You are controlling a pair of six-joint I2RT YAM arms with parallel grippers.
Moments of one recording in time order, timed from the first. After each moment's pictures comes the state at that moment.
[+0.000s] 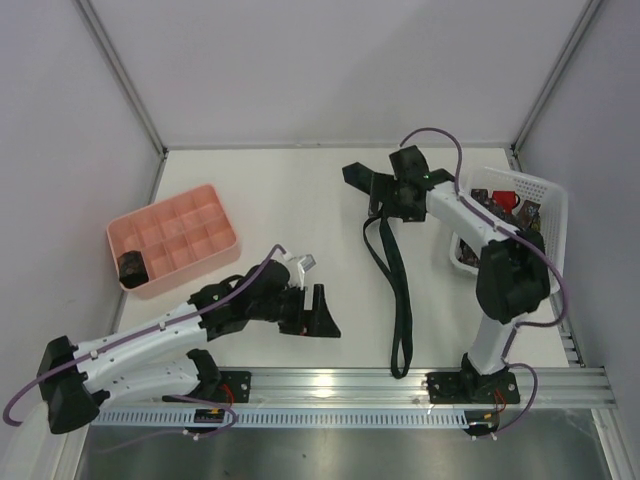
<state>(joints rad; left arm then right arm) -0.98 0.97 0.70 -0.44 0.32 -0.89 0.39 1.74 1.43 -0.66 0.02 0.44</state>
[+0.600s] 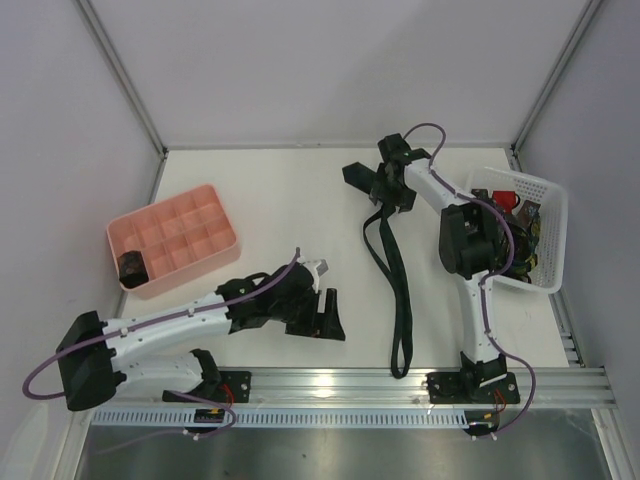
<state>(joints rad) -1.04 1.10 0.73 -0.49 0.20 -0.89 0.34 2.30 1.99 -0.82 0.17 0.61</state>
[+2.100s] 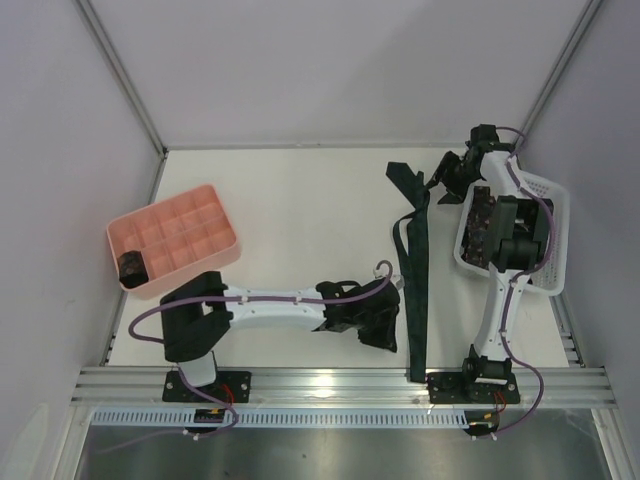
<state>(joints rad) -1.28 1.76 1.14 -0.29 0.14 -0.97 -0.09 2.28 1.98 -0.83 -0.40 0.49</state>
